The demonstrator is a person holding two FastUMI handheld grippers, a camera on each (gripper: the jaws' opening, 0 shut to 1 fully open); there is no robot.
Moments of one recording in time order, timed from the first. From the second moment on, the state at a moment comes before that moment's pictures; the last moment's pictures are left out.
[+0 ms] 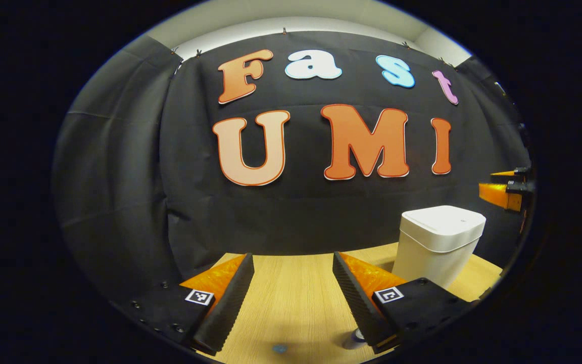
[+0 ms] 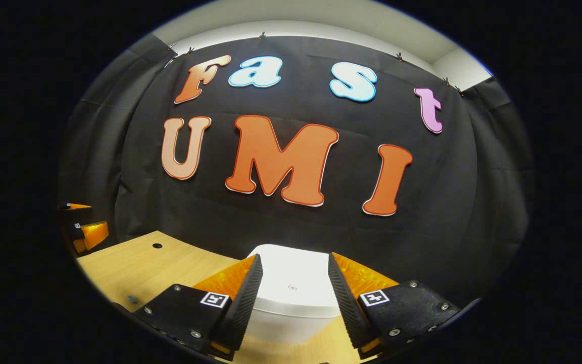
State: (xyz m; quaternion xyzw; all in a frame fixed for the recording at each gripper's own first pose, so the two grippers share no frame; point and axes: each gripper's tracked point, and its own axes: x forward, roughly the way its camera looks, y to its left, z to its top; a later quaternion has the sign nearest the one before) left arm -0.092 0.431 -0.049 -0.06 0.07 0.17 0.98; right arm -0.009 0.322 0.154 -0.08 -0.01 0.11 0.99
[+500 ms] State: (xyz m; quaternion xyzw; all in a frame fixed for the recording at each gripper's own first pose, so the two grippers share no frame) left arm -0.105 0.455 -0.062 -0.04 0.11 0.23 0.97; right arm 0.030 0.329 0.151 -0.04 0.07 0.16 0.98
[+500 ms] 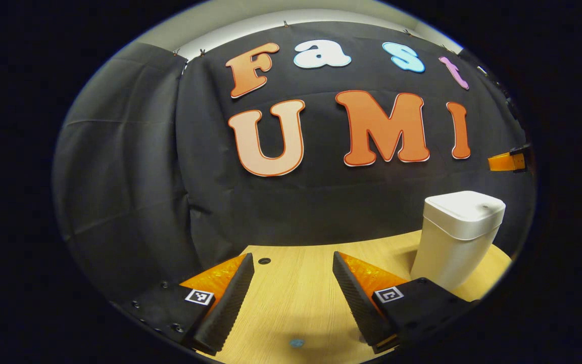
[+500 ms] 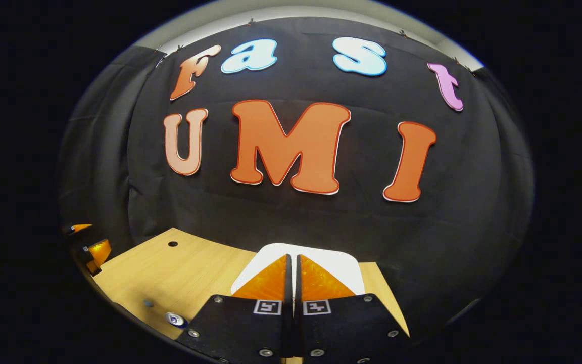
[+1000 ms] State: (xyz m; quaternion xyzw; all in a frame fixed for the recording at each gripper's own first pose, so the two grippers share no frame) left arm -0.126 0.465 -0.069 -0.03 0.12 0.27 0.96; right arm 0.040 0.333 0.083 -0.03 0.18 0.18 0.97
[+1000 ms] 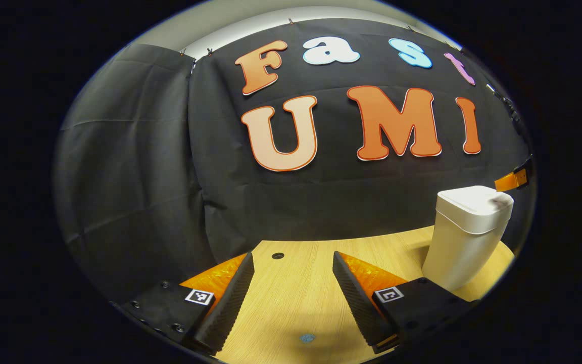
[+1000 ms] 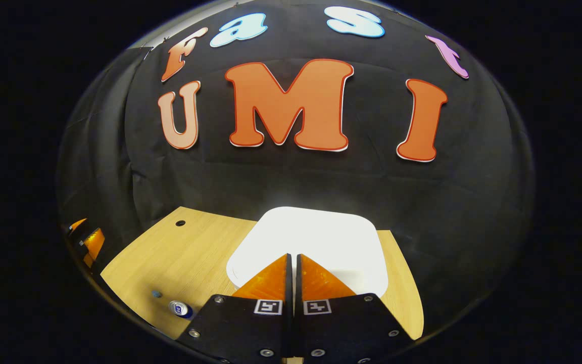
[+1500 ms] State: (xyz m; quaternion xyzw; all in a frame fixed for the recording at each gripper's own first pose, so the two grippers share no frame) left arm -0.136 0.453 -0.073 -0.02 0.13 0.28 0.95; right arm 0.037 0.337 0.060 0.01 0.24 0.20 0.95
